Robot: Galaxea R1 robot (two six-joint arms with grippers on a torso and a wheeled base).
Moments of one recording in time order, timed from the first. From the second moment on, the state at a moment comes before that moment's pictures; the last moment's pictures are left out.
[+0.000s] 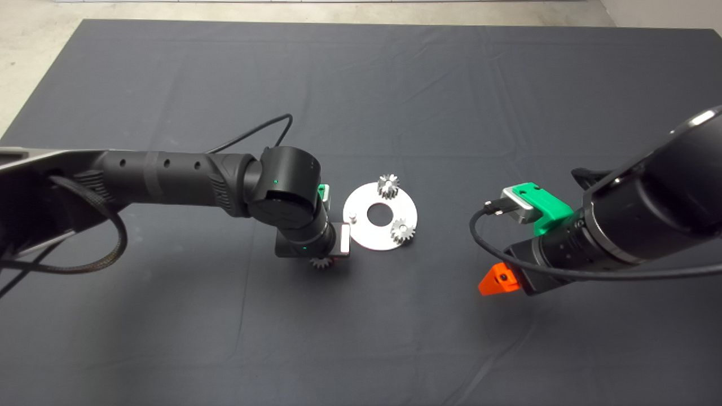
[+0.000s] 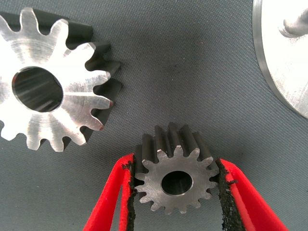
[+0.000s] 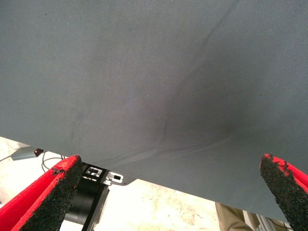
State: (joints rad) left arm -0.25 2.66 -0.98 0.53 1.53 -1.64; right arm 0.51 2.42 -0.54 -0.13 -1.53 1.64
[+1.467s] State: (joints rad) left arm -0.27 2.66 -0.98 0.48 1.53 -1.64; right arm 0.51 2.42 -0.54 -0.13 -1.53 1.64
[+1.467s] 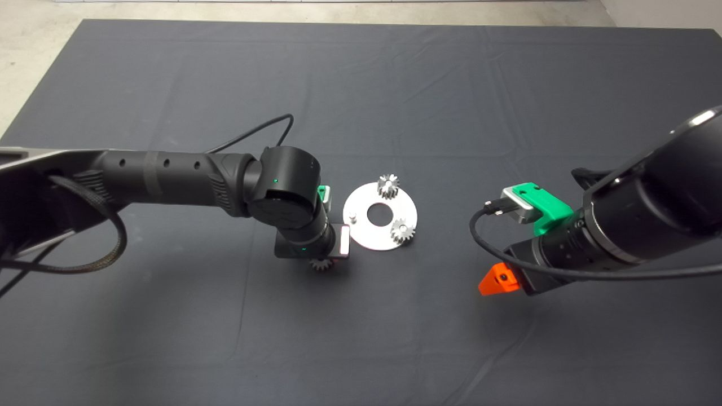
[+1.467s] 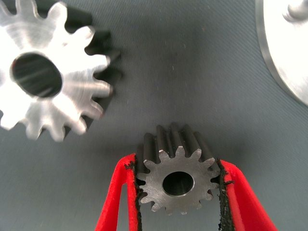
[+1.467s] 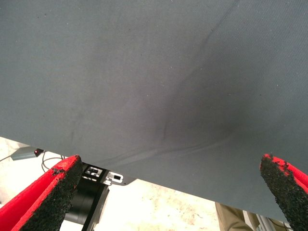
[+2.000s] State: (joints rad) left arm -0.40 2.67 -0.98 0.38 1.53 -1.64; right arm 0.51 2.42 -0.54 -0.13 -1.53 1.64
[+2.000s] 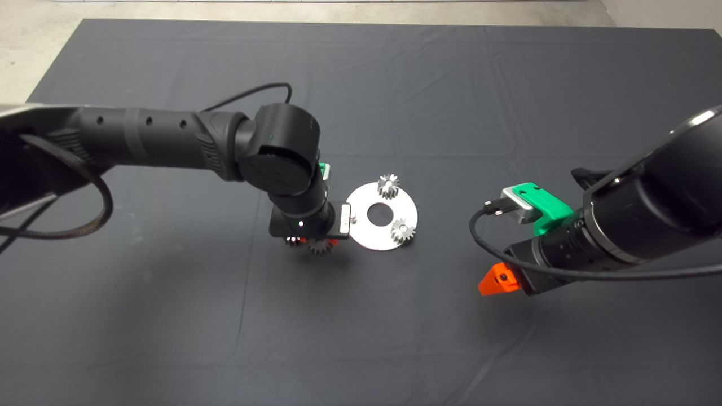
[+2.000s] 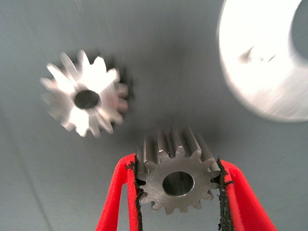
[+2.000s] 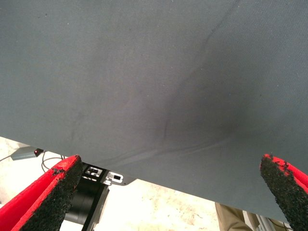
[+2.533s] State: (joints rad) left arm -0.43 2.79 -1.03 0.36 1.53 -1.64; right arm 0.51 2.42 -0.54 -0.13 -1.53 1.63
